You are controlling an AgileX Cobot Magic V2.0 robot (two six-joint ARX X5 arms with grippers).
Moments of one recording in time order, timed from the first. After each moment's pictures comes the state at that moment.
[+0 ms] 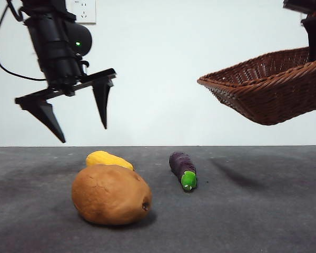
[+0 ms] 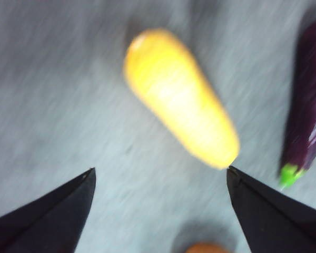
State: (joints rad) left arm -0.30 1.98 1.71 -1.10 0.26 -0.40; right arm 0.00 1.63 1.66 -1.24 -0.22 -0.05
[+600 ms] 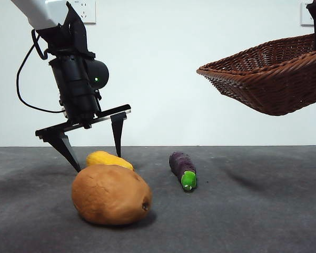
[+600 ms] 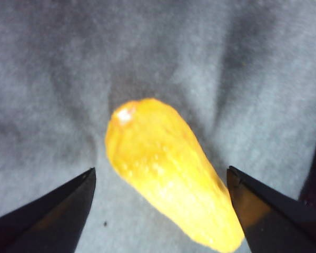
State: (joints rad) left arm -0.32 2.19 1.81 -1.04 0.26 -0.52; right arm 0.01 1.58 1.66 -1.28 -0.22 -0.09
